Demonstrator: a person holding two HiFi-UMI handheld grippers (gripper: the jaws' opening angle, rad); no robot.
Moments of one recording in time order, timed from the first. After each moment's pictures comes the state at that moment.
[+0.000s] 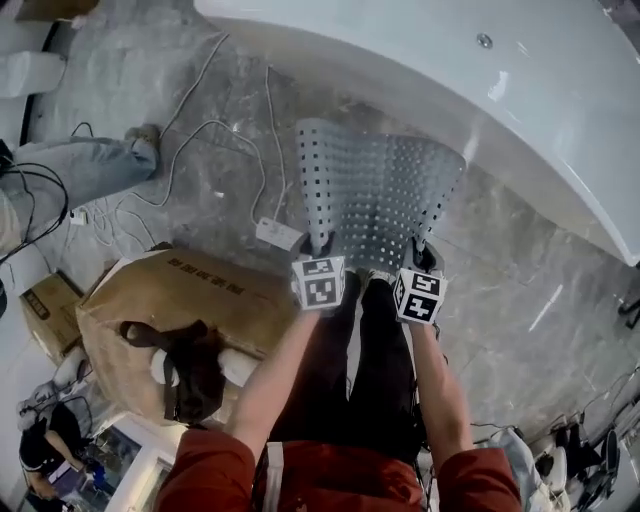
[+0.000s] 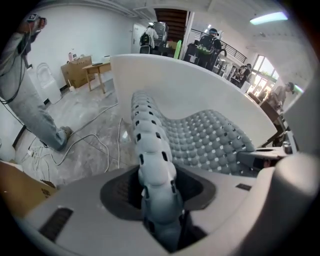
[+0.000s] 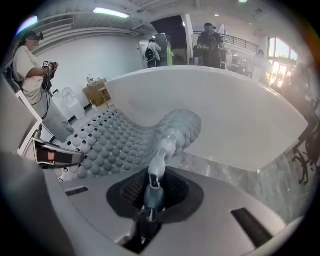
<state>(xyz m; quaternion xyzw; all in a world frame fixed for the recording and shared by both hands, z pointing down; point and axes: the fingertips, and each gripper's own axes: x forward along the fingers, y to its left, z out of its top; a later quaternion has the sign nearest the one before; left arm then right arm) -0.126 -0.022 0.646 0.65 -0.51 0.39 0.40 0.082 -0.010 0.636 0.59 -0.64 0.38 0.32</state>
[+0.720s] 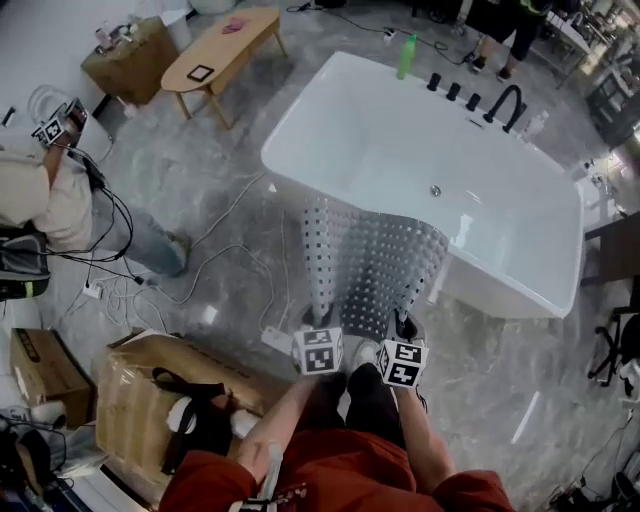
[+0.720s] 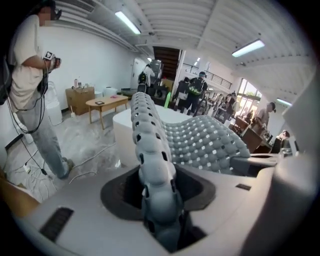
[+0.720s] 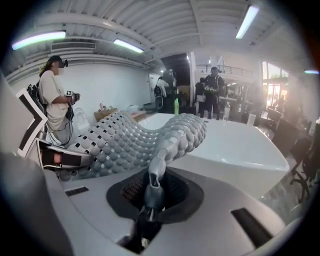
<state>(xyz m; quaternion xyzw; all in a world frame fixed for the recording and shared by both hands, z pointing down) -0.120 -0.064 0.359 0.73 -0.55 0.26 0.31 0.058 -0.044 0.339 0.63 -0.69 0.26 0.23</state>
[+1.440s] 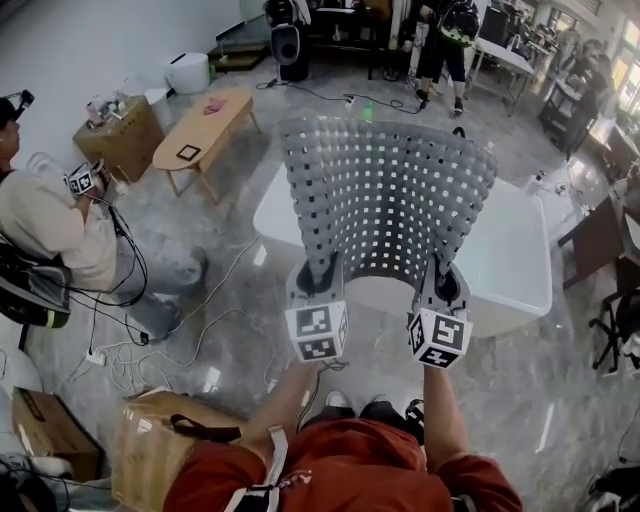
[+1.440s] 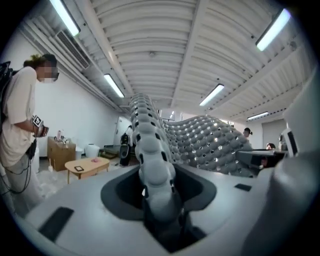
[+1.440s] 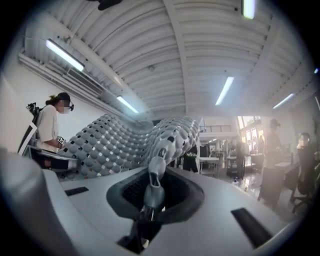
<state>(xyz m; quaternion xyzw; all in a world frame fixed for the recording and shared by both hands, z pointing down) -0.090 -0.170 0.028 0.84 -0.55 0.02 0.06 0.120 -0.115 -0.004 0.75 -0.66 -0.03 0.02</state>
